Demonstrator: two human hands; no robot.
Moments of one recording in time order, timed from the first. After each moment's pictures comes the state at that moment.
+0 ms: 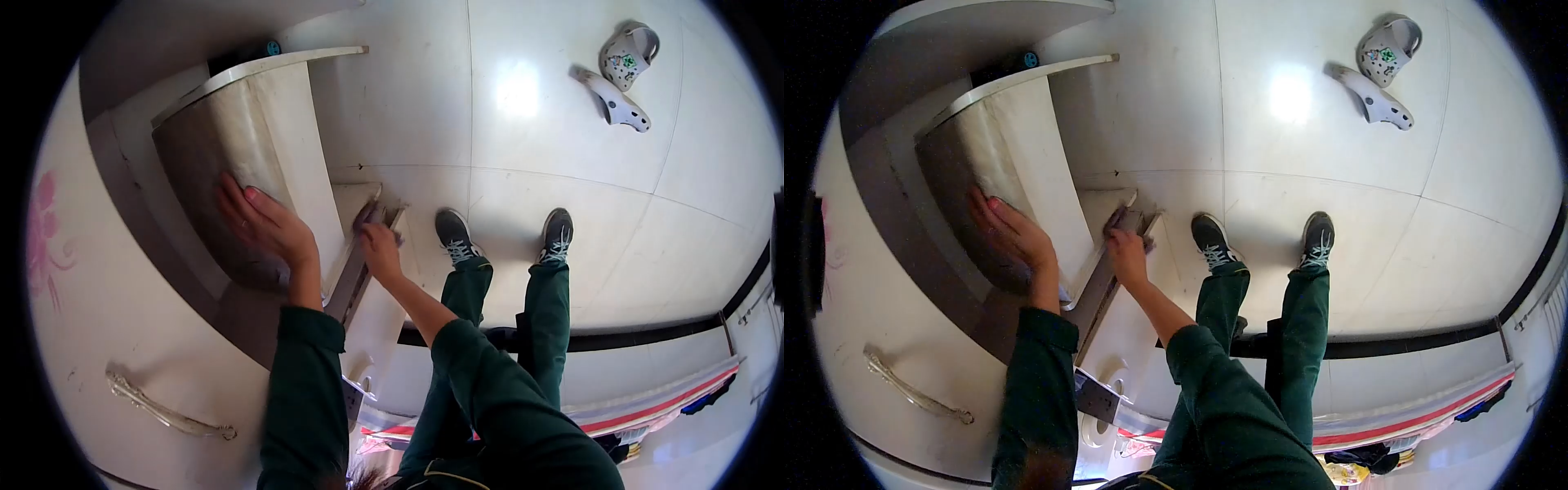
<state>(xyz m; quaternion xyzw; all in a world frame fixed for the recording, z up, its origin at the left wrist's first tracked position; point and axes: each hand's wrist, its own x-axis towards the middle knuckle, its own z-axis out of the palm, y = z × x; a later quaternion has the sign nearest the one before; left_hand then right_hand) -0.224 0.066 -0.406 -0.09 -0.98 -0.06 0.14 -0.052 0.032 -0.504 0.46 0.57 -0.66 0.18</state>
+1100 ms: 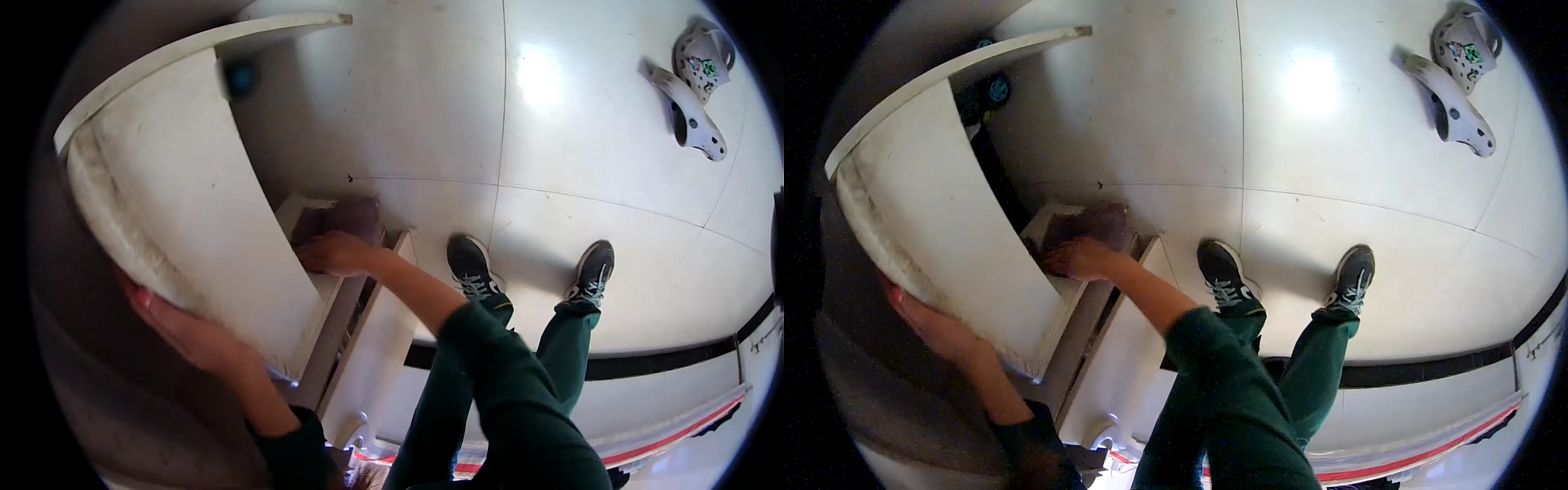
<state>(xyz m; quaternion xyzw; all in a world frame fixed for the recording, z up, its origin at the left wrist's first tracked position) -0.229 0.088 -0.409 0.04 -0.98 -0.16 0.11 -0.112 0.015 -0.637 -0.18 0.67 -0.71 0.06</state>
